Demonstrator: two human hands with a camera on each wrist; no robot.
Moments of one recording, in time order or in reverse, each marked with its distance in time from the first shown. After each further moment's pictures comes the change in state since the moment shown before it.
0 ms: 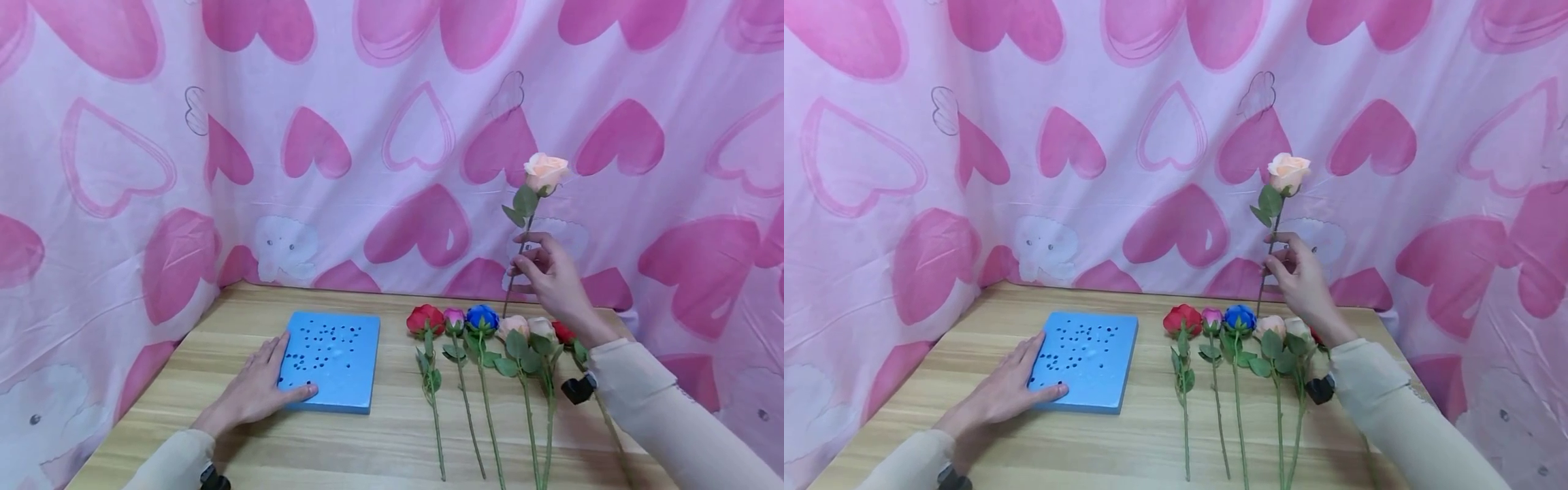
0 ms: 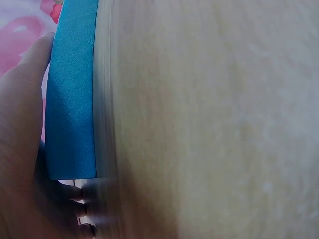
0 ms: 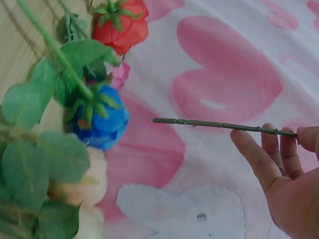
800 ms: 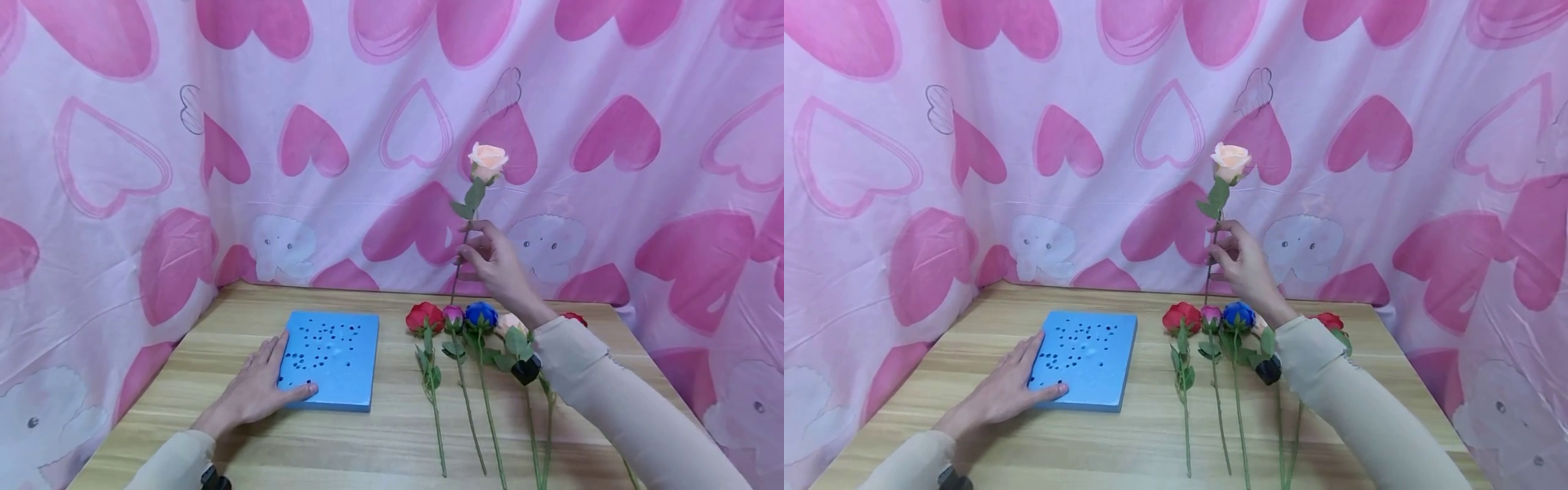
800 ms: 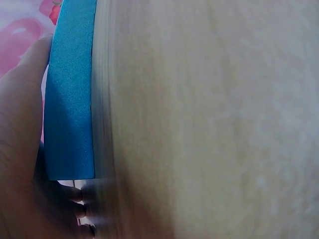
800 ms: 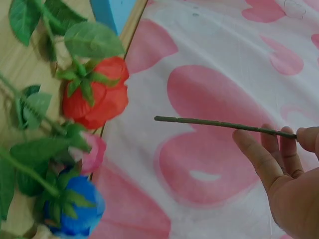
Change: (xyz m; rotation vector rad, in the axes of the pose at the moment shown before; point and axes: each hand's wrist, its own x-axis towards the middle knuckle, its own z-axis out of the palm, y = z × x) left_hand 0.001 0.000 0.001 0.005 0.020 0.018; right_hand 0.032 -0.023 0.074 0.100 -0.072 -0.019
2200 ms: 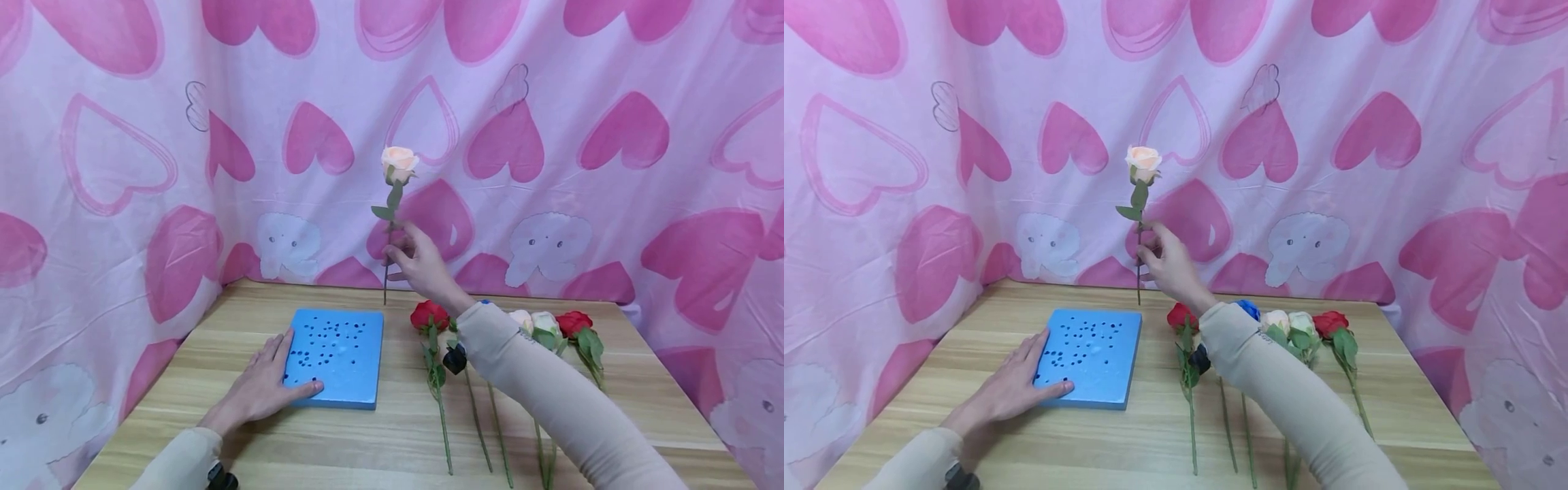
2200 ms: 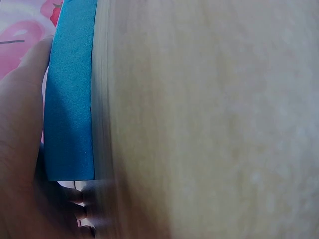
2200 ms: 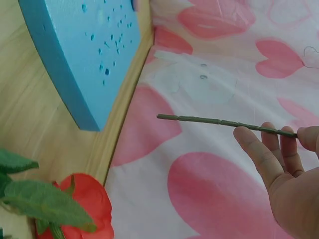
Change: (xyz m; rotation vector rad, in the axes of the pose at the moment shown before) left_hand 0.002 -0.004 0.001 -0.007 -0.002 0.000; right_hand 0.038 -0.011 0.120 0.082 -0.139 0.032
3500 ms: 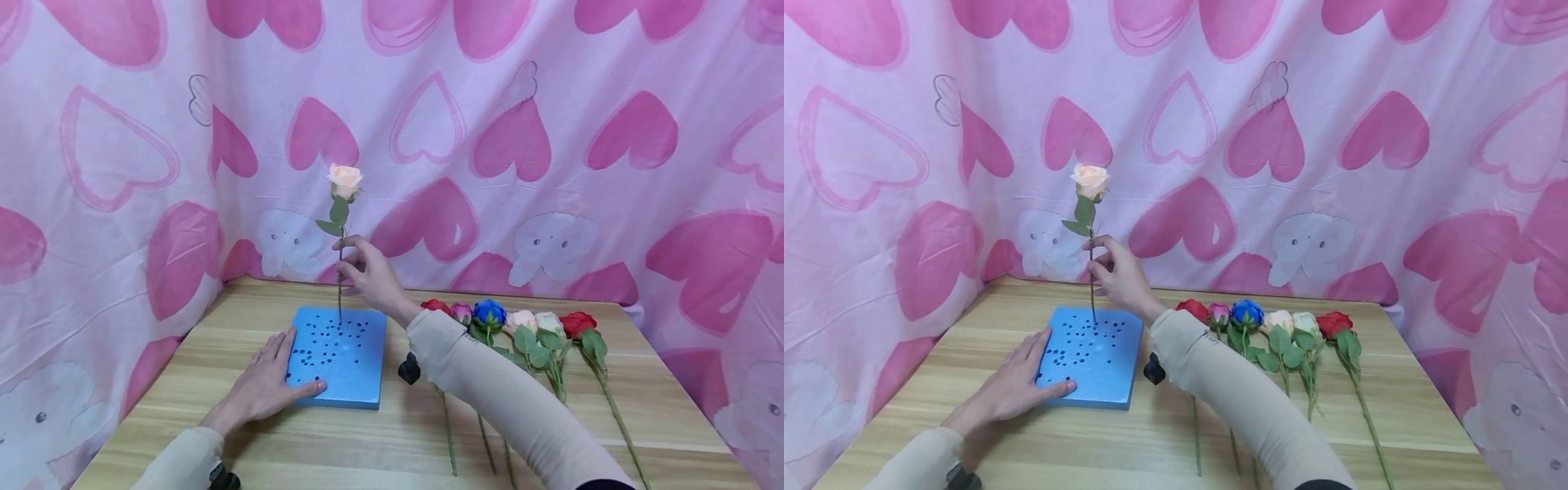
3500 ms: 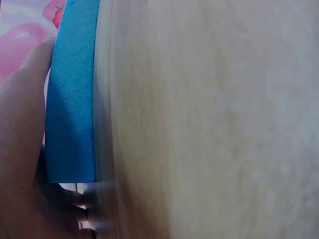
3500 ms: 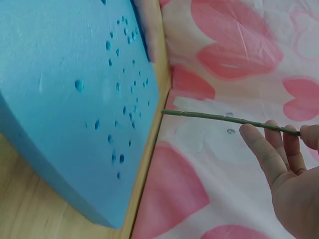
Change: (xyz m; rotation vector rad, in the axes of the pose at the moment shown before) left_hand 0.003 0.000 -0.001 0.008 -0.015 -0.016; right_hand 0.018 0.013 0.088 0.090 -0.106 0.033
